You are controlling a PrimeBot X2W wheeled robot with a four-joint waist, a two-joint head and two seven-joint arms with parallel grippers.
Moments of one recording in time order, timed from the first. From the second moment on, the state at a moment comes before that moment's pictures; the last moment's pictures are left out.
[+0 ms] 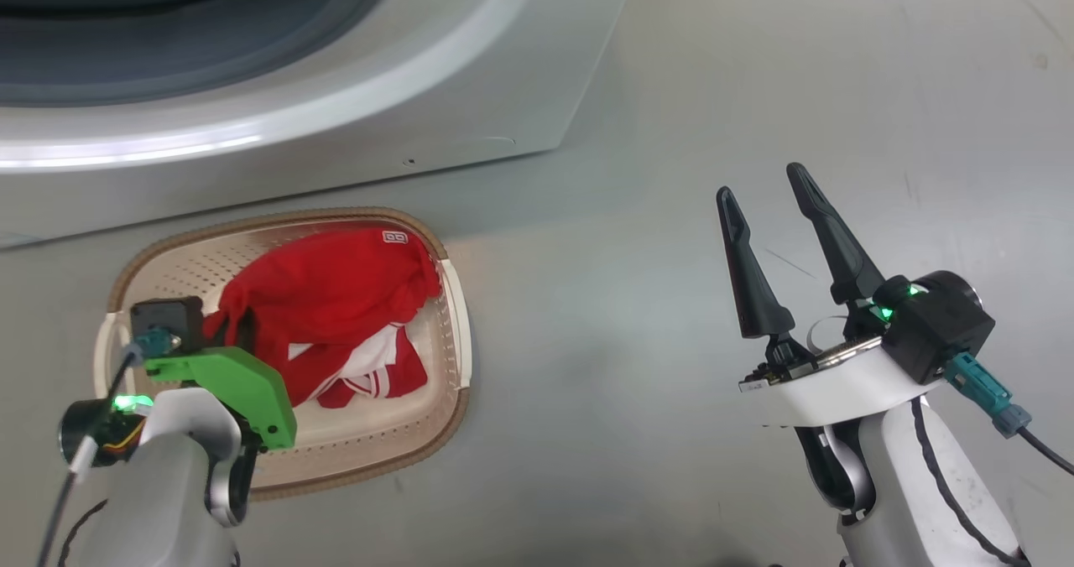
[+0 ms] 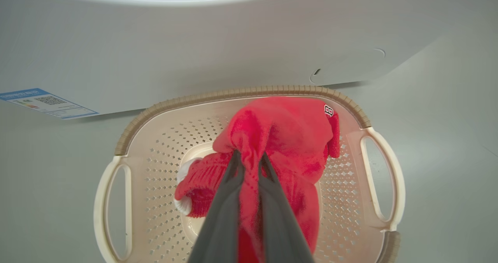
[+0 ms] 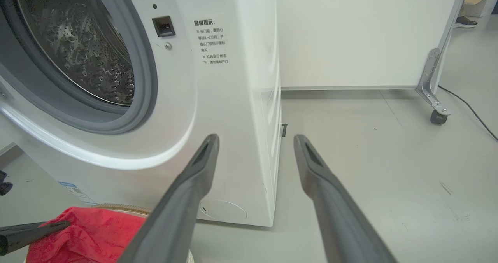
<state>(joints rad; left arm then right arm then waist) -0.37 0.11 -0.17 0.54 -0.38 0.05 0.07 -0.19 -0.05 0.25 0.00 0.26 0.12 -0.26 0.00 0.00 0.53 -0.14</state>
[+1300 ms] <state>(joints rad) -0.58 0.06 -0.12 0.95 -0.47 -0.04 -0.03 -0.28 -0.05 0.22 0.04 0.29 0.12 -0.26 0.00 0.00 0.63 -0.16</state>
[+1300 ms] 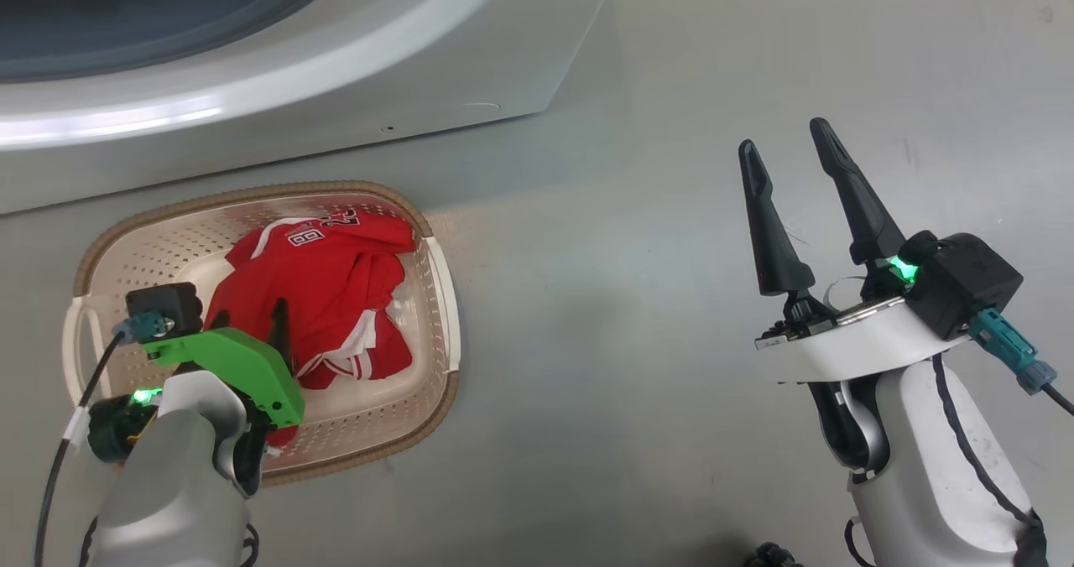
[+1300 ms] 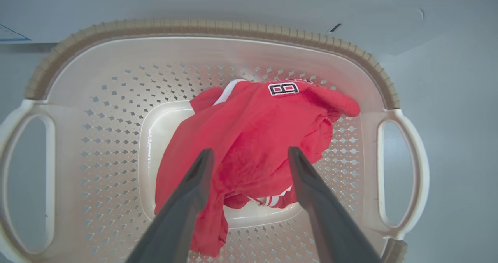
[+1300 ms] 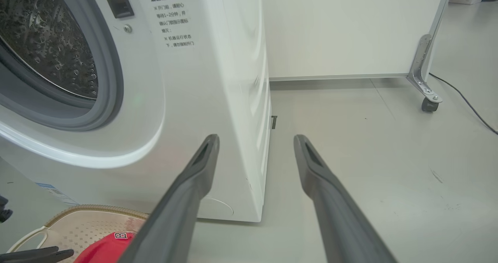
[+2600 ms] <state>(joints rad) -0.39 0.04 -0.16 0.59 -0.38 -0.09 -0.25 -0.08 -0.05 0.14 0.15 0.25 0.12 -0.26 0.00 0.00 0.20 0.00</state>
